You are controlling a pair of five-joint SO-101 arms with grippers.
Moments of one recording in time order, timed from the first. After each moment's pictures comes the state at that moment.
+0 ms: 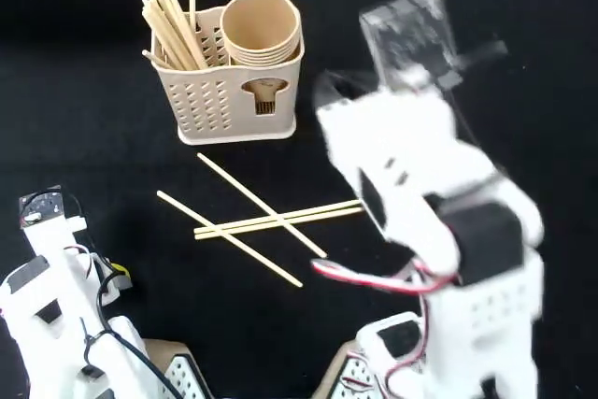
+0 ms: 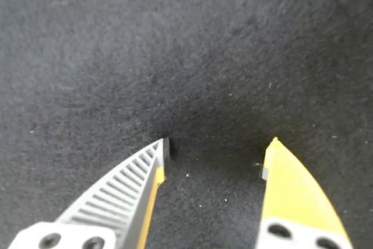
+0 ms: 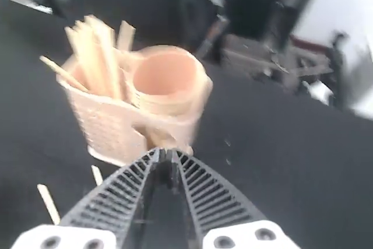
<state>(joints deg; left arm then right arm) -45.1 -45.2 77.2 57.0 -18.8 -15.4 -44.4 6.5 76.6 5.7</state>
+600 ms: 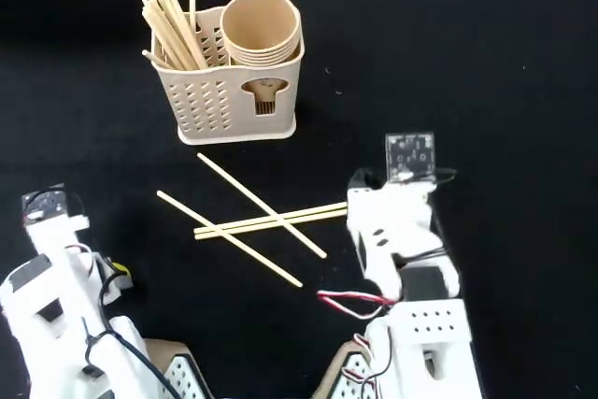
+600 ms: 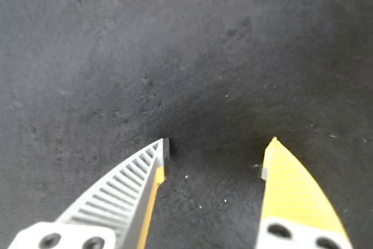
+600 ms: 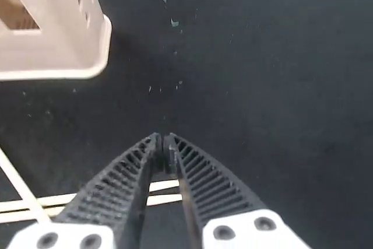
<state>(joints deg) -42.7 -45.3 77.1 57.0 -19.2 -3.3 -72.0 87.3 30.3 0.1</state>
